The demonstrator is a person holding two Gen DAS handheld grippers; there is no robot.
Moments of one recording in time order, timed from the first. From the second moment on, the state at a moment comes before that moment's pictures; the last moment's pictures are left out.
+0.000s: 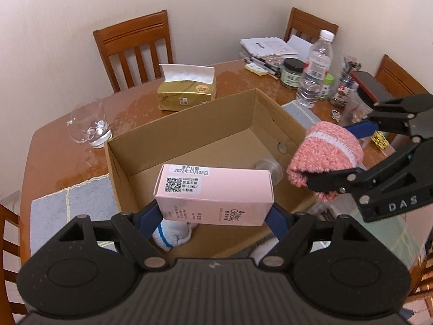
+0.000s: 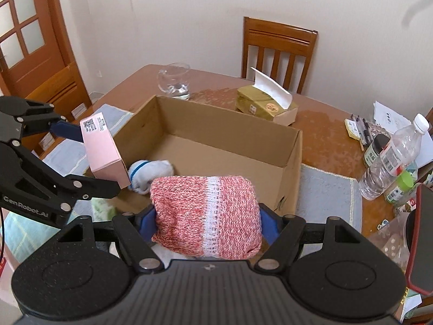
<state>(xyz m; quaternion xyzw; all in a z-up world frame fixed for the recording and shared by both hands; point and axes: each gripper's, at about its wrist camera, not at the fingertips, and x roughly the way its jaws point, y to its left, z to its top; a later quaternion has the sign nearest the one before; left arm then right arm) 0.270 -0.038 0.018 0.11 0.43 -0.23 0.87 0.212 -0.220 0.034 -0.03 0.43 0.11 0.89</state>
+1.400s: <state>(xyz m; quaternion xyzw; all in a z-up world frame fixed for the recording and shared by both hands) 0.214 0.005 -0.001 0.08 0.43 -0.16 0.88 0.196 -0.210 0.016 -0.01 0.44 0.06 0.90</state>
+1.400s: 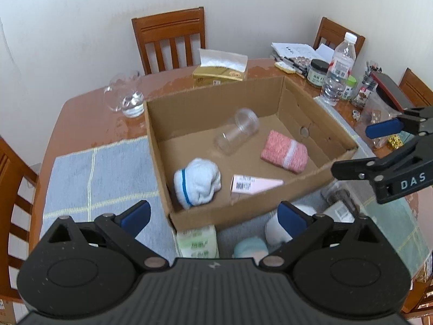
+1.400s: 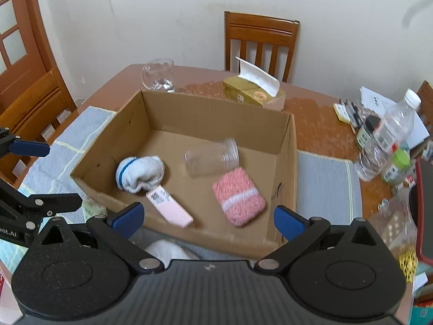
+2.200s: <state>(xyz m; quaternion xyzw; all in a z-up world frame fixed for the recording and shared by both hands) 0.158 0.040 -0.072 0.08 0.47 -0.12 0.87 0.105 -0.203 -0.044 0.05 0.48 -0.02 0.87</state>
